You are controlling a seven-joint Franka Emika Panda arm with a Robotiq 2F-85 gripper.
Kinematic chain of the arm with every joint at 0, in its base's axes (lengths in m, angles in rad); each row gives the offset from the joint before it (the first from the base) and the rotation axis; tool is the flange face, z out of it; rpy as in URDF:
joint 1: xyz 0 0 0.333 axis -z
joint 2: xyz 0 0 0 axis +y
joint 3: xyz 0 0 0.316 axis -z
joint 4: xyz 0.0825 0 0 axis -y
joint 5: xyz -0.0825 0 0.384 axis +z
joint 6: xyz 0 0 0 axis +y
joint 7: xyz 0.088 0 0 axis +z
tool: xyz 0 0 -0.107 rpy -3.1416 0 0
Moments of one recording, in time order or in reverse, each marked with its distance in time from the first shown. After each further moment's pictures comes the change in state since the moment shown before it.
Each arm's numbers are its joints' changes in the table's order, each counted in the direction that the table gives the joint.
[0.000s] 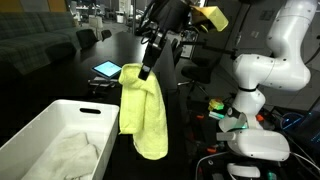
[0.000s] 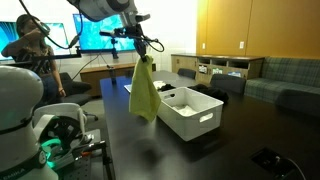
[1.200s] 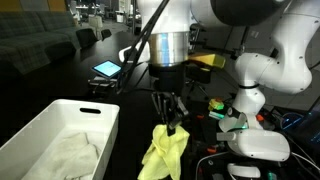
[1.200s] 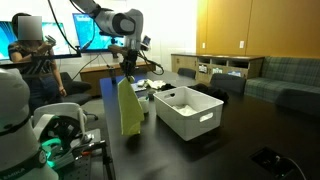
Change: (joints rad) arm 0.405 0.352 -0.454 0.112 0.556 0.250 0.821
